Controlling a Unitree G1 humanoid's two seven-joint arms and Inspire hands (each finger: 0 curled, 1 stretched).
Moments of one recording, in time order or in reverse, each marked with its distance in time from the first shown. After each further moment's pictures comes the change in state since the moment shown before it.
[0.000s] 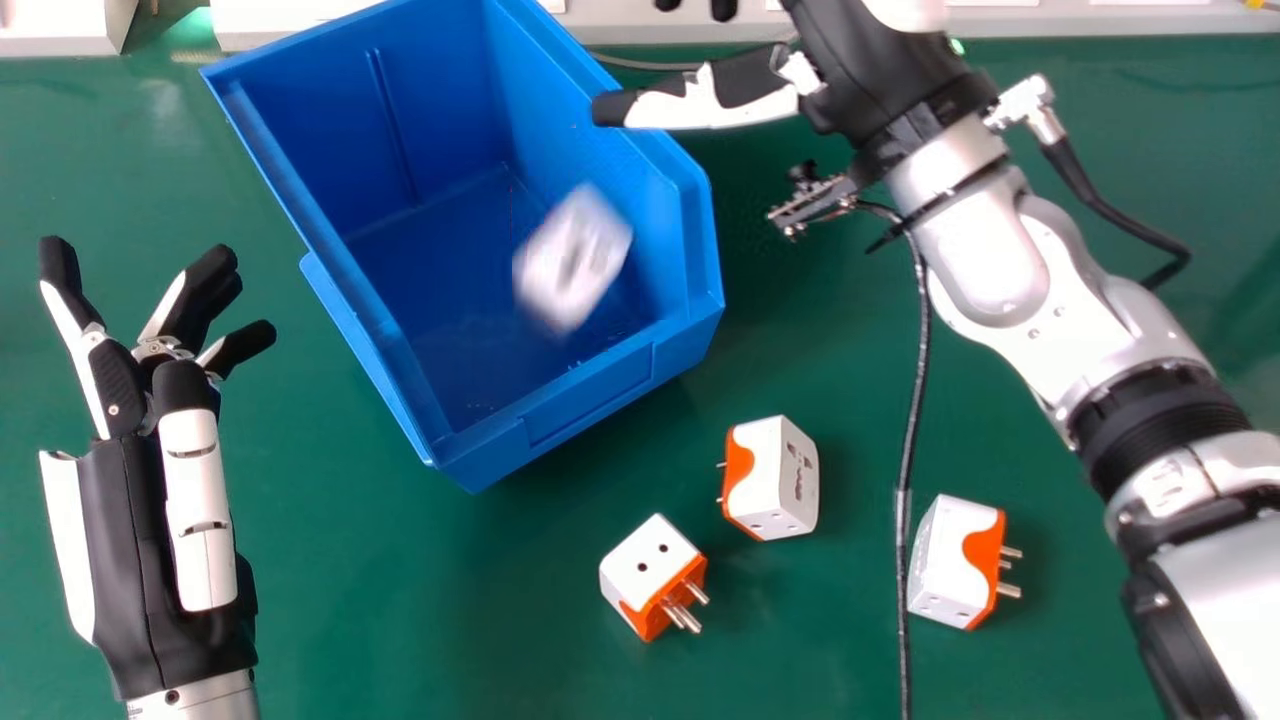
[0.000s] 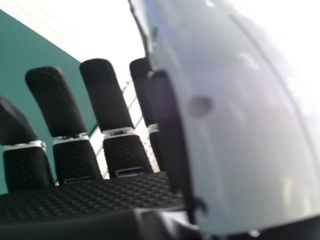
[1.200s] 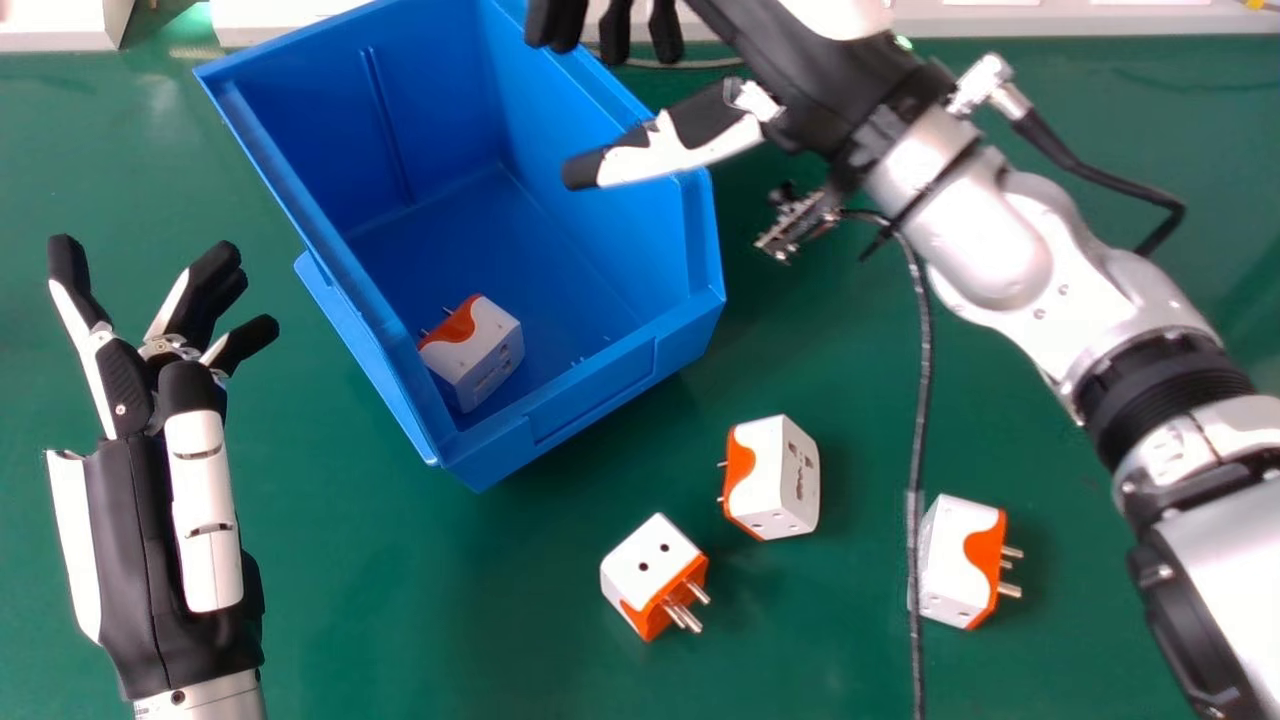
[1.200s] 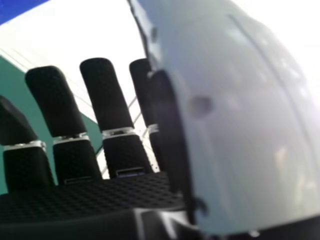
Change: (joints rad) left arm 0.002 -0.006 -0.007 -0.012 -0.008 -0.009 -0.006; right arm -0.042 -0.032 0.028 0.086 0.067 -0.128 0.212
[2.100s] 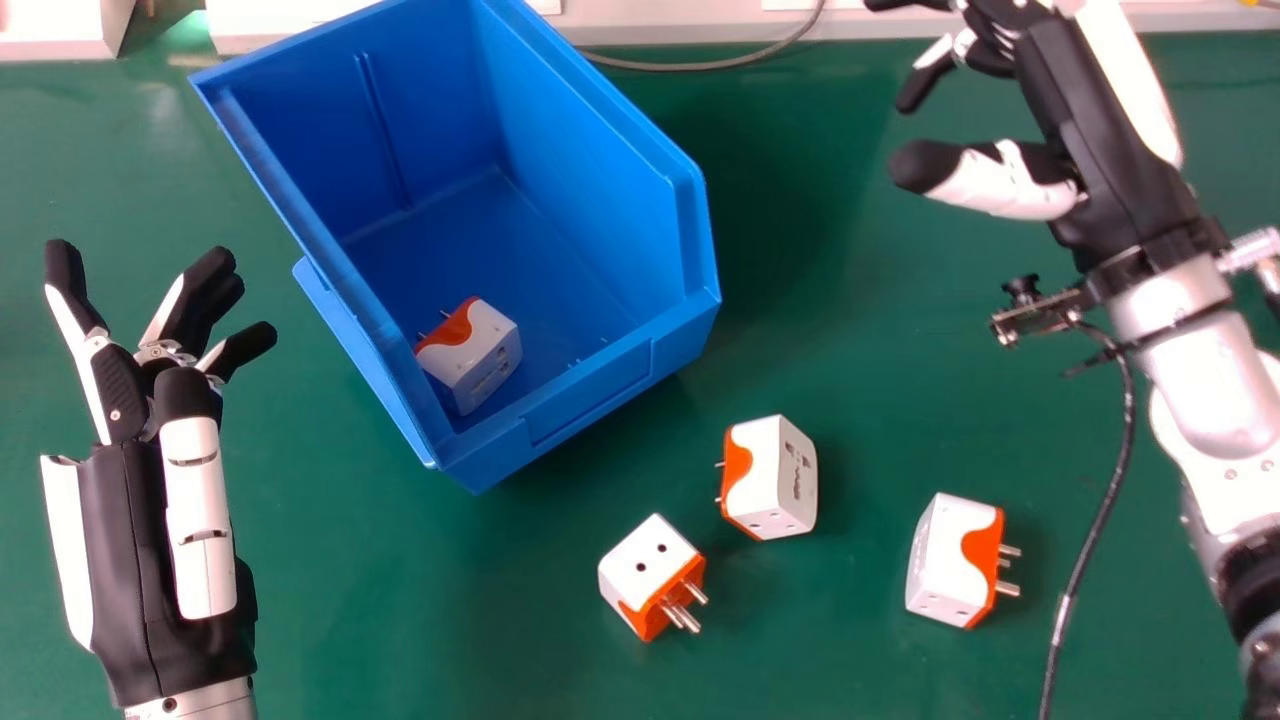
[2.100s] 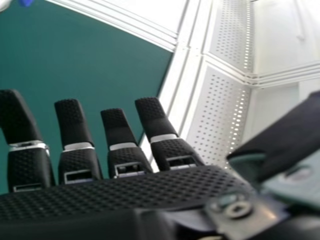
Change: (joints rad) left arm 0.015 0.009 0.001 -0.010 -0.009 0.004 -0.012; right arm 0.361 -0.128 -0.282 -0.087 0.298 -0.056 0.171
